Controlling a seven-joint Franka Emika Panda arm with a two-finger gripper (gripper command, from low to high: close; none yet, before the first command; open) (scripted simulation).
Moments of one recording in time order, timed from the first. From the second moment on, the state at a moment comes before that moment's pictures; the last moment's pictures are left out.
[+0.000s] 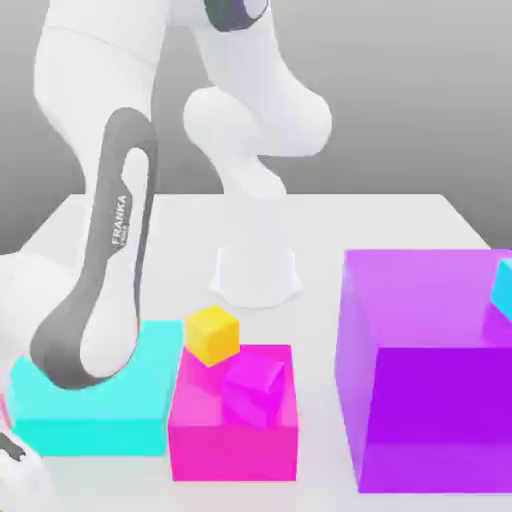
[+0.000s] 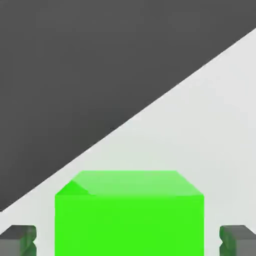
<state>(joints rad) -0.30 0.60 -0.19 -2.08 0.23 2.66 0.74</state>
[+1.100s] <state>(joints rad) 0.01 -0.12 -0.02 -2.63 0.00 2.51 0.77</state>
